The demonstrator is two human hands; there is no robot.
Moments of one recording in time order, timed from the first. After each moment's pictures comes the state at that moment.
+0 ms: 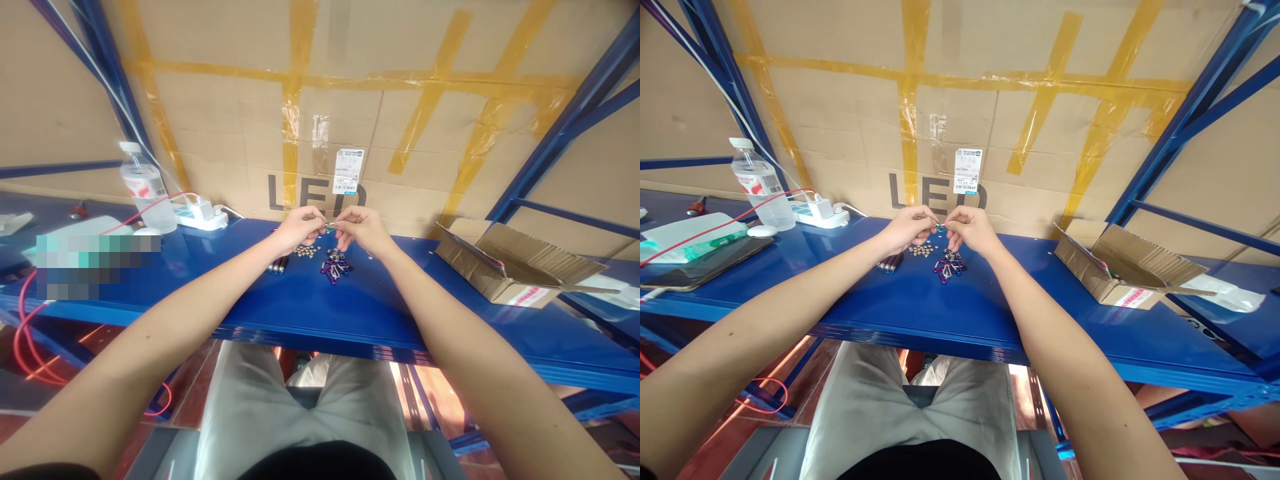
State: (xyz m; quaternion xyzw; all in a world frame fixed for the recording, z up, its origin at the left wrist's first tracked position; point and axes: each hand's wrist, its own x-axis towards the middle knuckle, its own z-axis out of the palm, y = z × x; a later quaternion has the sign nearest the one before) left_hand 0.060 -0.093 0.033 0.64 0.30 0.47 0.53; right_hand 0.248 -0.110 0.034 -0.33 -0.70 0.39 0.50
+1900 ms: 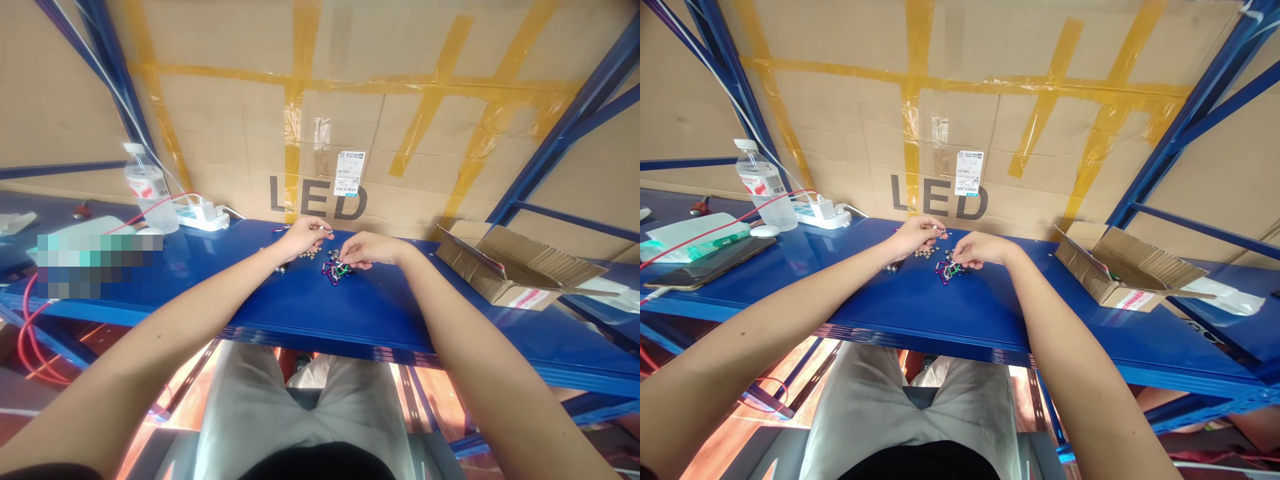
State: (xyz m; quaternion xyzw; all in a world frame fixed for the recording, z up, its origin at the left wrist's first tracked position) left_hand 0.064 -0.084 0.016 0.66 0.34 0.44 0.51; right_hand 0.281 -0.115 0.040 -0.48 -0.73 0.45 0.17
